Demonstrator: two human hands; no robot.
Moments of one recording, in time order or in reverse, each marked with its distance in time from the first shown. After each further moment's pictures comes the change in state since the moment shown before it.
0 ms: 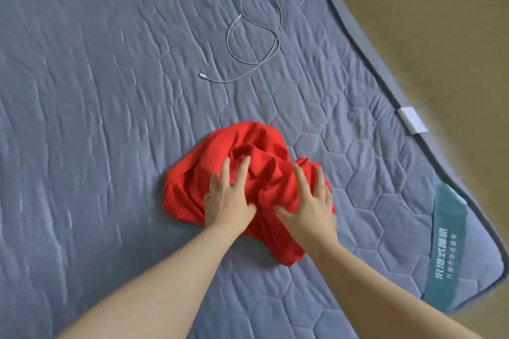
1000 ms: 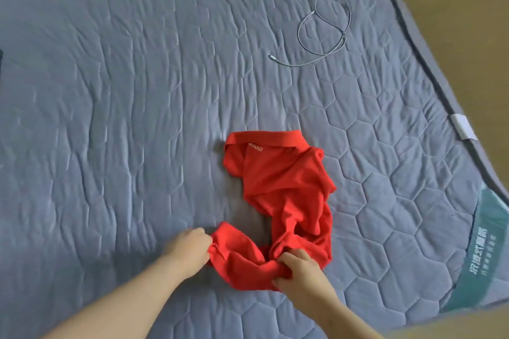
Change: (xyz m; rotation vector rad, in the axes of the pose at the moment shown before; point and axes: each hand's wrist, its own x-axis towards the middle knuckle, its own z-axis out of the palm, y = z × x) left_hand -0.138 -0.164 0.037 0.373 -0.408 -0.061; right_hand -0.123 0.041 0.103 -0.206 -0.487 -0.250
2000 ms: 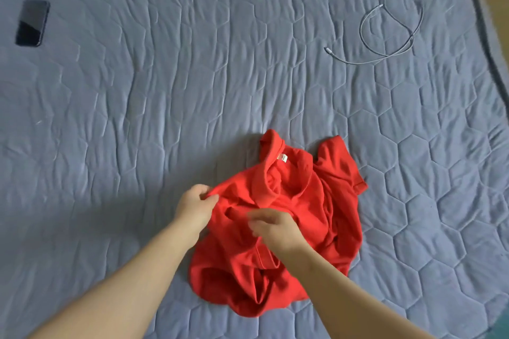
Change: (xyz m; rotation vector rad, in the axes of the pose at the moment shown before) left_hand 0.007 -0.056 -0.013 -1.503 0.437 -0.496; right_hand 0.066 -0.123 0.012 0.569 -0.113 0.062
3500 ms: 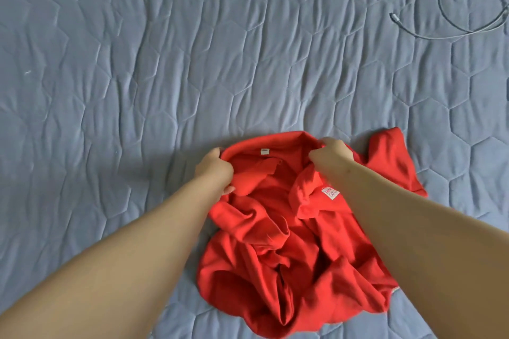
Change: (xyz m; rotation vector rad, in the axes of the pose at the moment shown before) left_hand 0.103 -0.014 0.016 -0.062 0.011 -0.247; right_hand 0.140 -0.038 -0.038 -0.479 0.391 0.108
